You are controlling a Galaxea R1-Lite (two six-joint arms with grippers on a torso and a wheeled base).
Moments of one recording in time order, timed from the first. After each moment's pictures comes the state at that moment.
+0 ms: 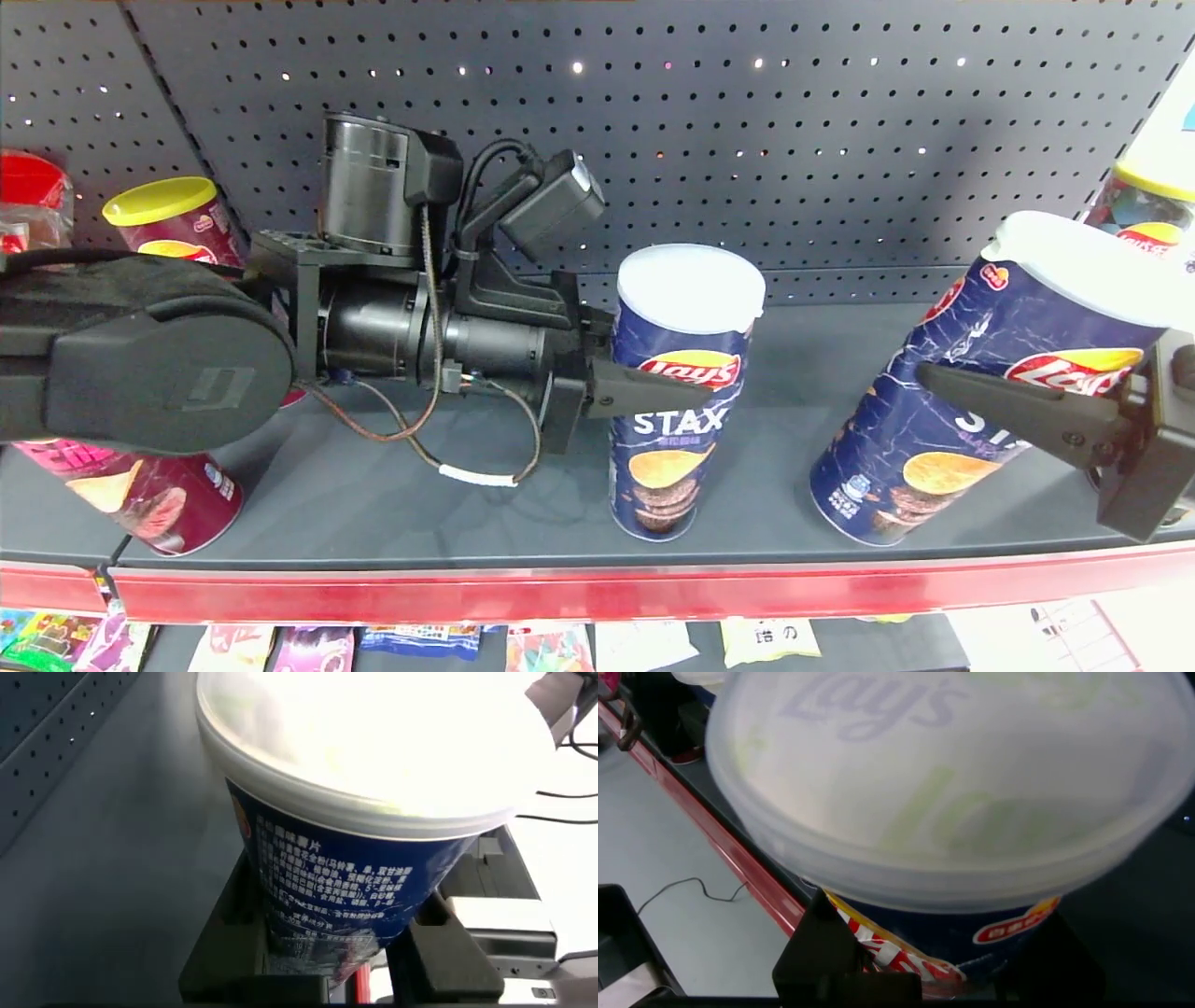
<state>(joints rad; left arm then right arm) -0.64 1.76 -1.21 -0.24 -0.83 0.28 0.50 1.11 -0.62 -0.40 0.24 -0.05</state>
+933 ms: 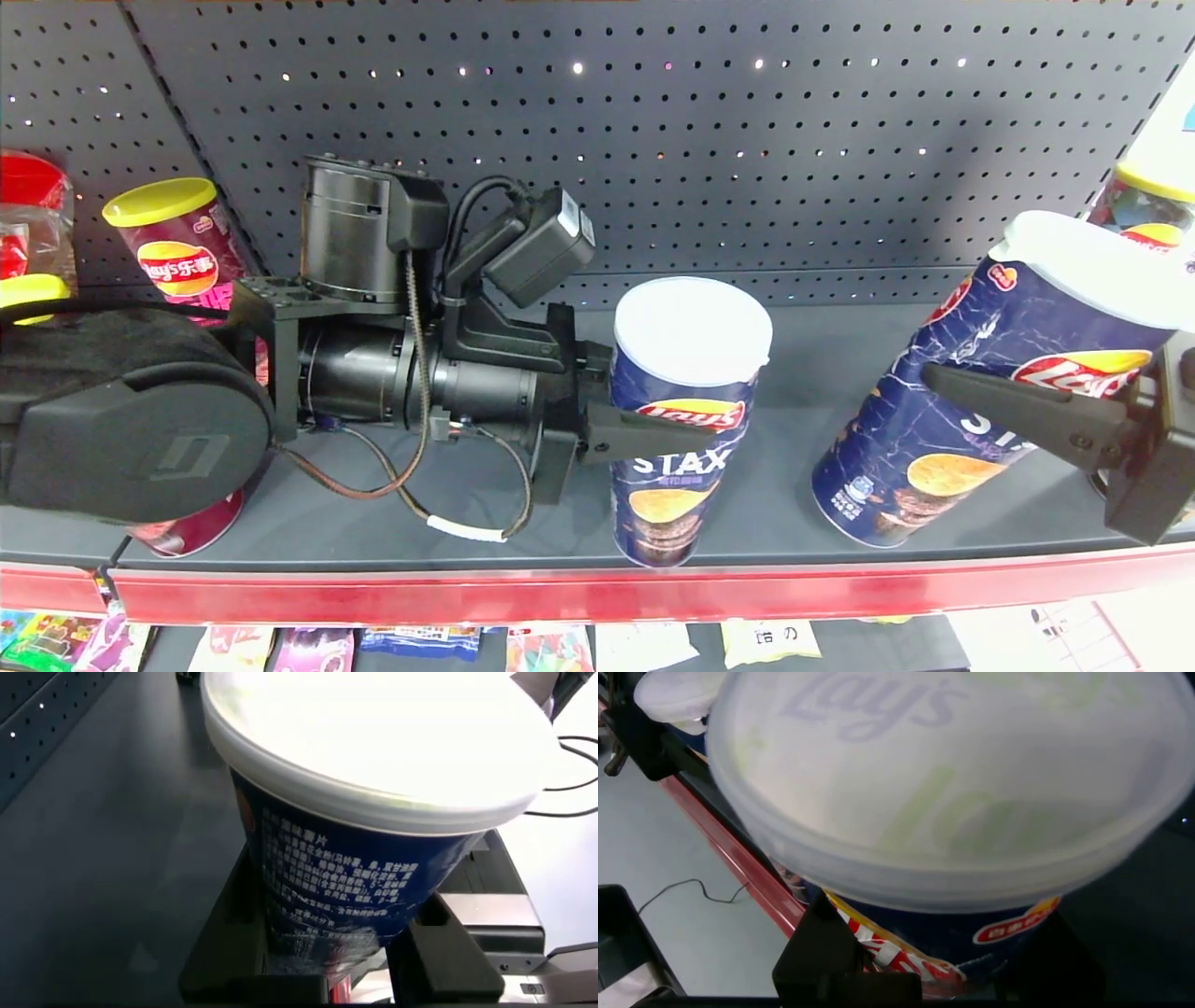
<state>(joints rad) -0.66 1.72 -1.08 -0.32 -0.84 0.27 0.50 1.10 -0.61 -0.40 0.24 -0.05</state>
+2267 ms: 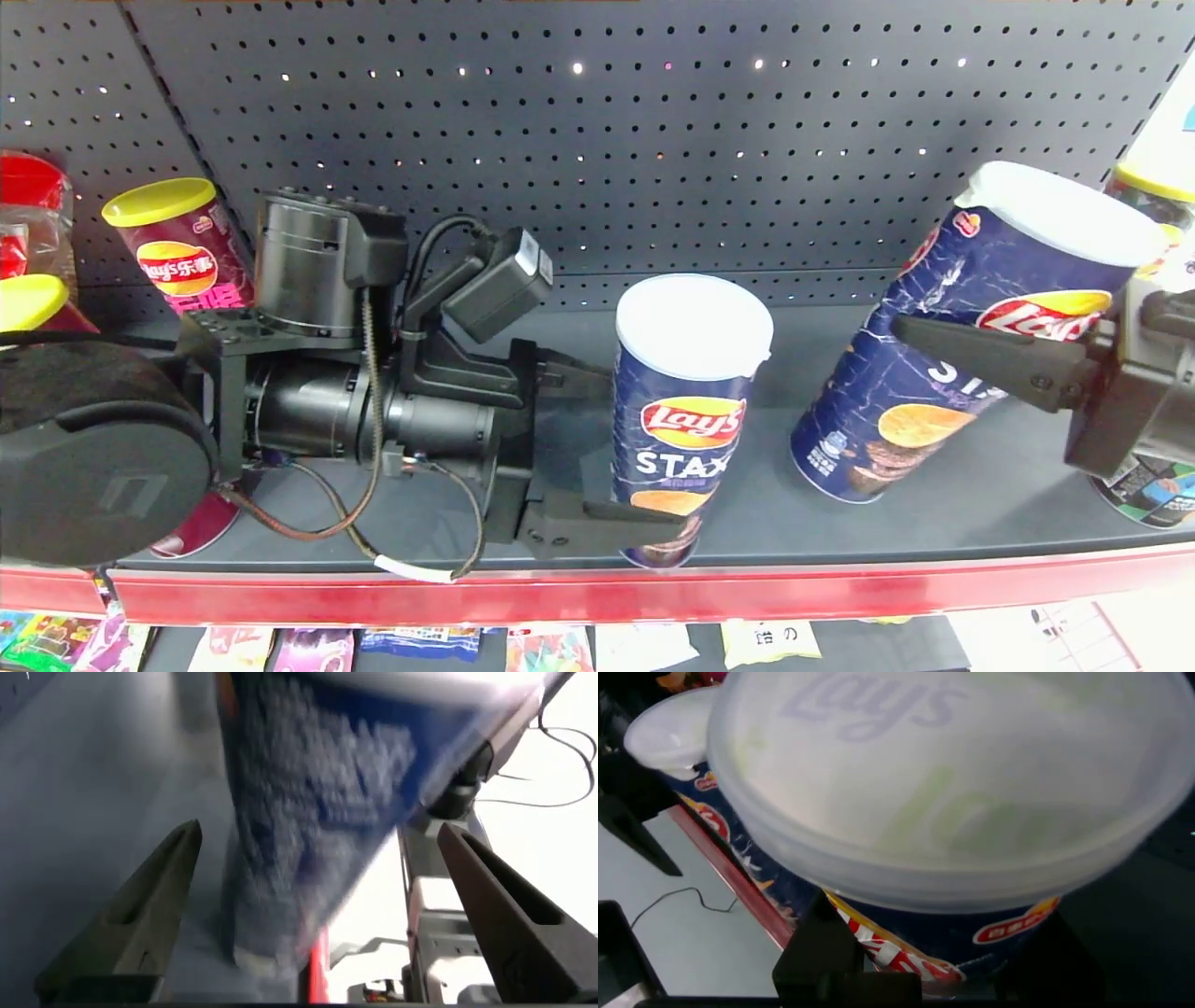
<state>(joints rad) -0.63 1.65 -0.96 -0.32 -0.84 0.24 0.50 1.19 -0.72 -0.40 0.25 -0.05</state>
